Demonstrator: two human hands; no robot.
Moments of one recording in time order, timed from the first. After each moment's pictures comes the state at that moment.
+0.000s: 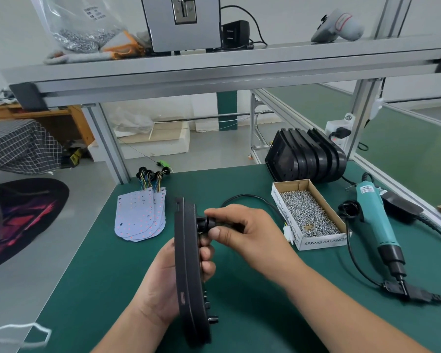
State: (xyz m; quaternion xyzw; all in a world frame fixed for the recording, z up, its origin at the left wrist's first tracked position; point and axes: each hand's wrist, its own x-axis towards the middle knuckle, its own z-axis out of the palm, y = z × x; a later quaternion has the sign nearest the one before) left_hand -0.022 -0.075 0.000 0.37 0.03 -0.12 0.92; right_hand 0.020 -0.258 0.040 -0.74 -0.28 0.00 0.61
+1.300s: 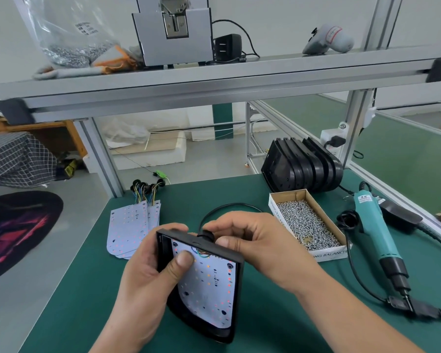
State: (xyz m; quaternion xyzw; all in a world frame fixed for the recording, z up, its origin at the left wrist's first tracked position) left_hand -0.029 -0.061 0.025 0.65 -0.08 0.16 0.74; right_hand 0.019 -0.274 0.068 -0.65 -0.28 0.11 0.70
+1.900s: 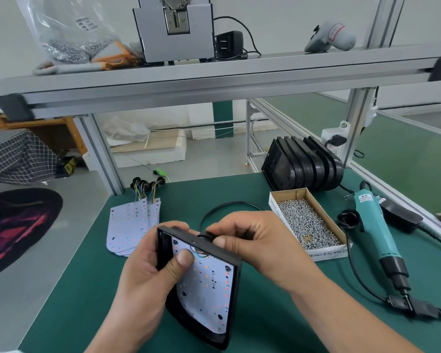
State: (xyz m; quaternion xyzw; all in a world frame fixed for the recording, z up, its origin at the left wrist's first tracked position) left_hand -0.033 -0.065 0.032 0.62 -0.09 0.15 0.77; right_hand 0.017 -0.271 0.066 -0.66 -0.29 0.07 0.69
